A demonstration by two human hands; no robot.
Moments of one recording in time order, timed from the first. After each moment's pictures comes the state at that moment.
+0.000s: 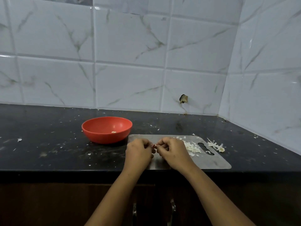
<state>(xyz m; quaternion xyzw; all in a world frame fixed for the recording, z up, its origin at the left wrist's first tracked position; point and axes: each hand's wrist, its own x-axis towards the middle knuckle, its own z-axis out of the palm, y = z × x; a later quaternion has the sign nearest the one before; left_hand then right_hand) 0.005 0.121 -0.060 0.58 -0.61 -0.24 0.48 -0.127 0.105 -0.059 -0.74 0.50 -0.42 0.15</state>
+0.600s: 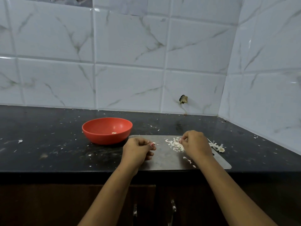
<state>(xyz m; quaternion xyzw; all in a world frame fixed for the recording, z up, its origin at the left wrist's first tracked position) 0.011 0.118 -0.055 0.50 -0.51 -0.43 0.55 -0.181 0.081 -0.045 -0.66 0.67 -0.34 -0.05</state>
